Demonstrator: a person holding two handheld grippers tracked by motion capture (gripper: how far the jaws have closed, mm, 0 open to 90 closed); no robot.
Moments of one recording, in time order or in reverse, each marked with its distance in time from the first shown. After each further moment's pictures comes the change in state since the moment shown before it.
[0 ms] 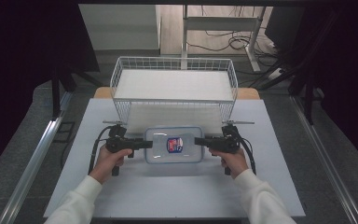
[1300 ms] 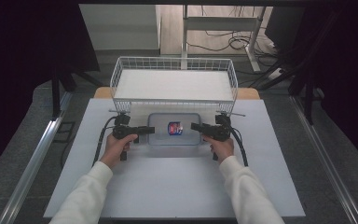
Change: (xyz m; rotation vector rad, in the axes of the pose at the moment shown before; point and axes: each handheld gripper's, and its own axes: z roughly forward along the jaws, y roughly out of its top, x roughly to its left) left arm 0.043 0.027 0.031 -0.053 0.030 -0.085; right arm -0.030 0.024 0.046 -0.106 -0.163 0.086
